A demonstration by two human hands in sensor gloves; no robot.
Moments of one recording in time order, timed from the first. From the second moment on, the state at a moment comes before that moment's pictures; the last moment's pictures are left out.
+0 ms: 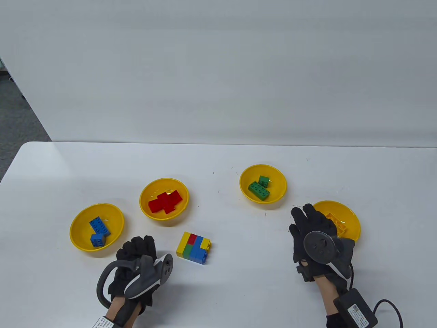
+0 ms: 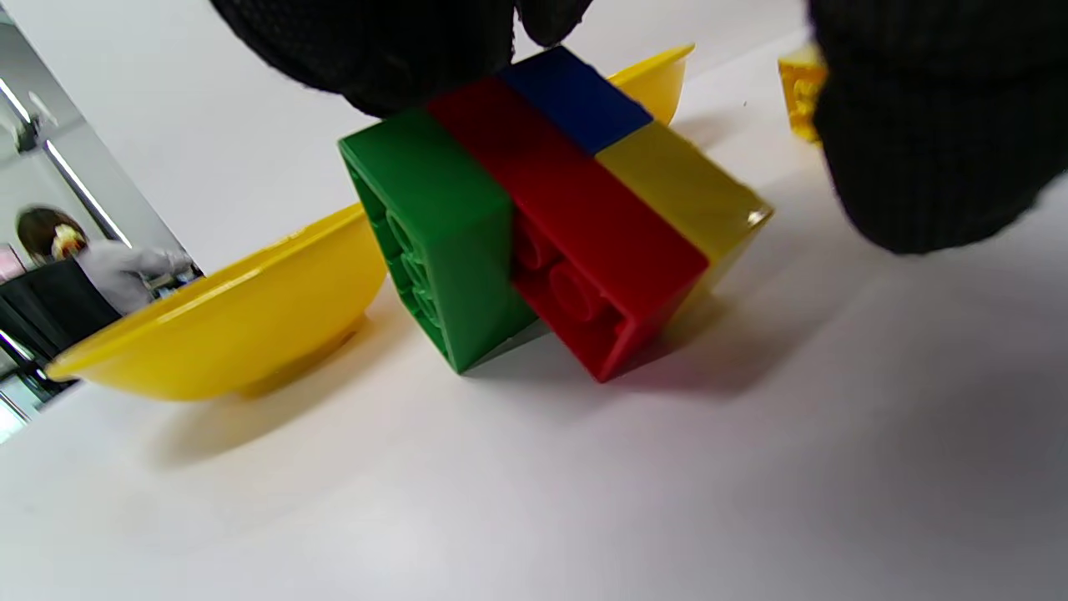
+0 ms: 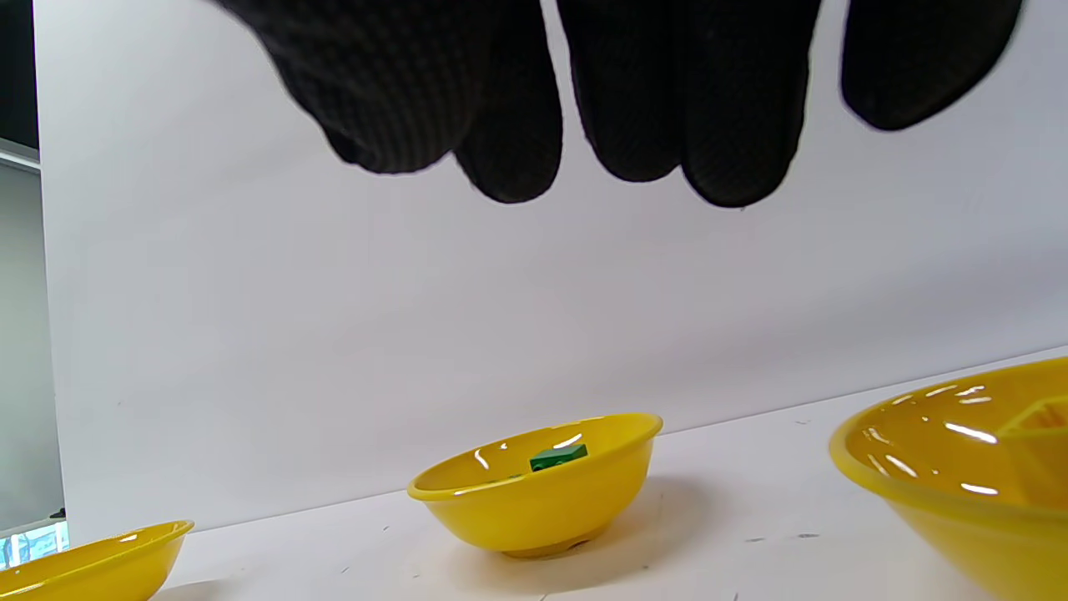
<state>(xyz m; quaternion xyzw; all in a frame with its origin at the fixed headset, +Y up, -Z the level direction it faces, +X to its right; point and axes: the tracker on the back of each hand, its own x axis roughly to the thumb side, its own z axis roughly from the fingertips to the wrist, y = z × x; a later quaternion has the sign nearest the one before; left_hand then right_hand) -0.196 -0.731 -0.283 -0.05 -0.01 -0.25 0.97 0.211 -0.682 -0.324 0.07 -0.23 0.96 0.17</state>
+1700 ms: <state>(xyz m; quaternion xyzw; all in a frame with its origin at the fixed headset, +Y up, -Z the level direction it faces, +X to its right) -0.178 -0.694 -0.260 -0.10 -0.31 0.55 0.77 0.086 -0.712 -0.283 0.22 0.05 0.64 0.73</state>
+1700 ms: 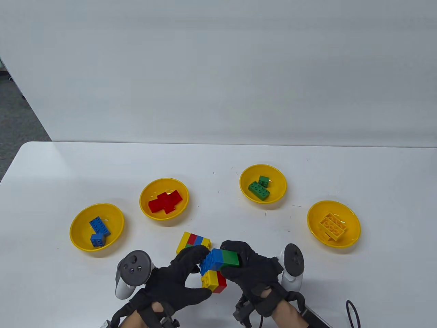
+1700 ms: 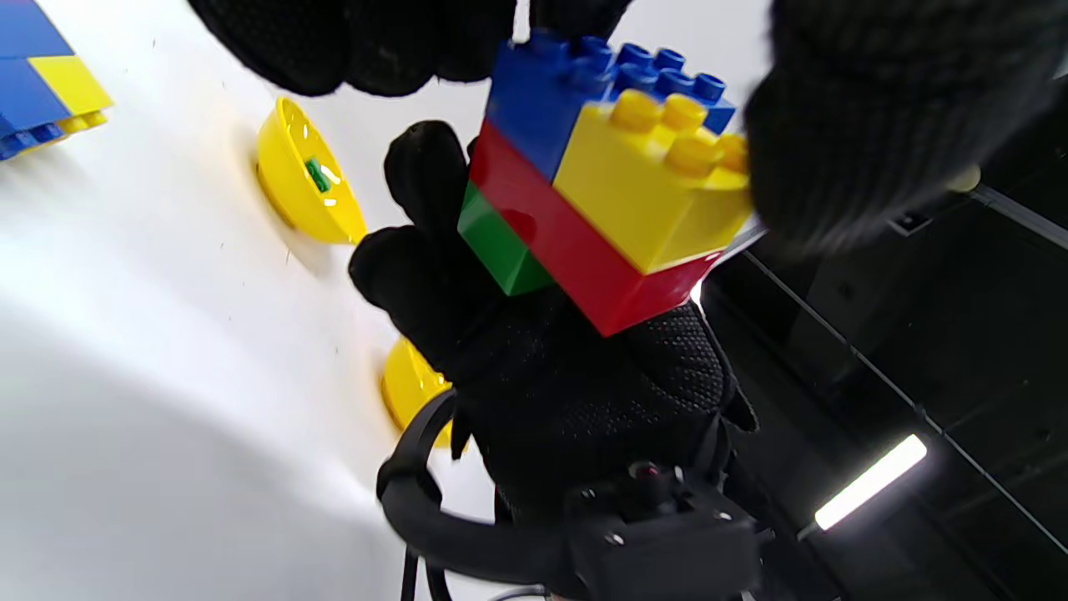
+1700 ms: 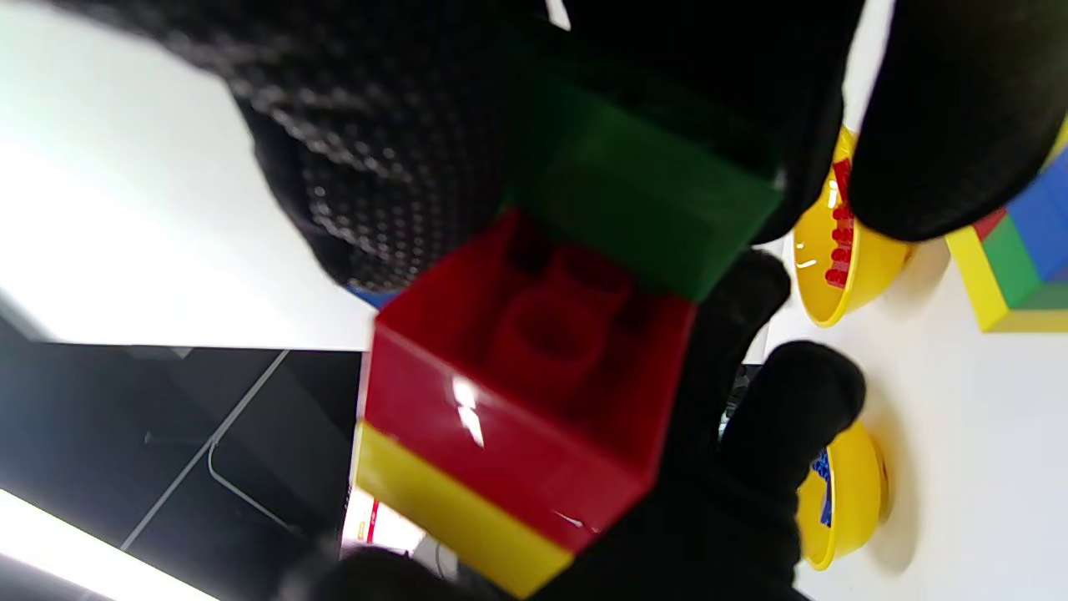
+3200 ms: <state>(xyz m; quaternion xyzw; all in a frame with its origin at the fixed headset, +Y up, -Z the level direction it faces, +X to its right) -0.306 -0.594 -0.306 0.10 -0.03 0.29 0.95 0.094 -0.714 -0.282 0.19 0.02 0.66 0.73</state>
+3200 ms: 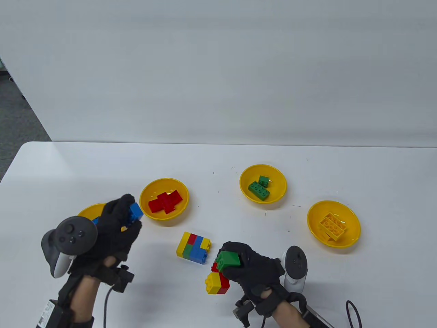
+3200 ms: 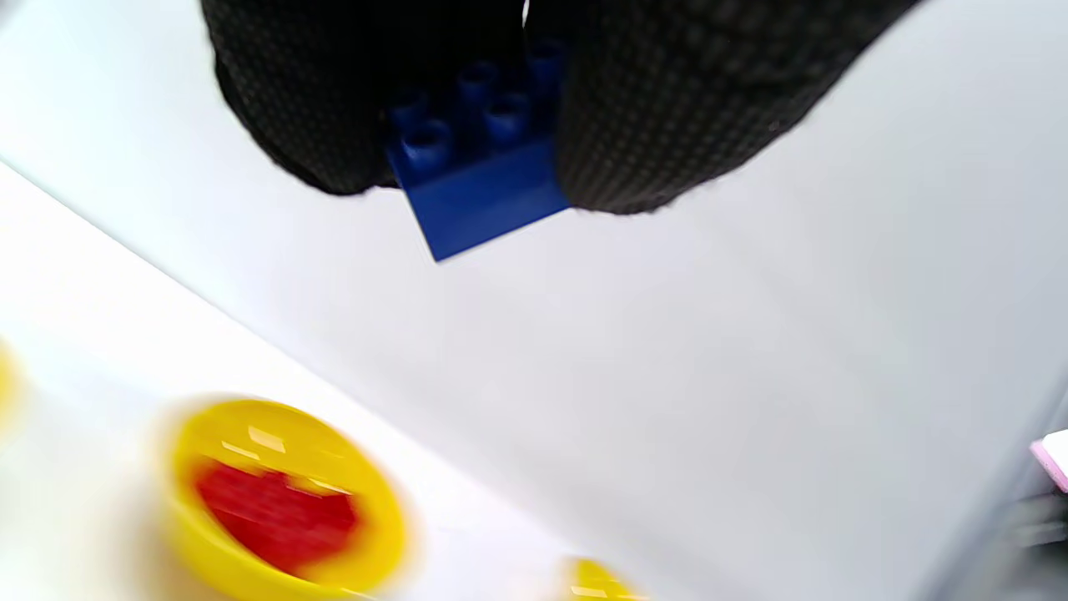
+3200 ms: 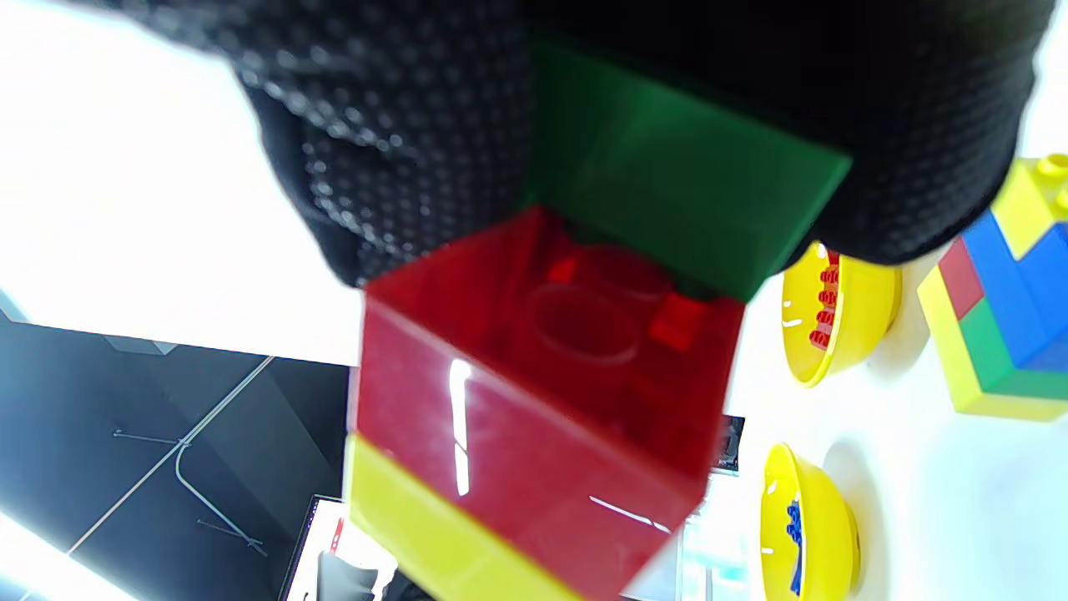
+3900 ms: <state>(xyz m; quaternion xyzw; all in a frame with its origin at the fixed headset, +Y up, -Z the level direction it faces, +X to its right) -0.380 -0.663 -0.365 0.01 0.17 0.09 0.98 0.097 -0.716 -0.284 0.20 0.00 0.69 0.70</state>
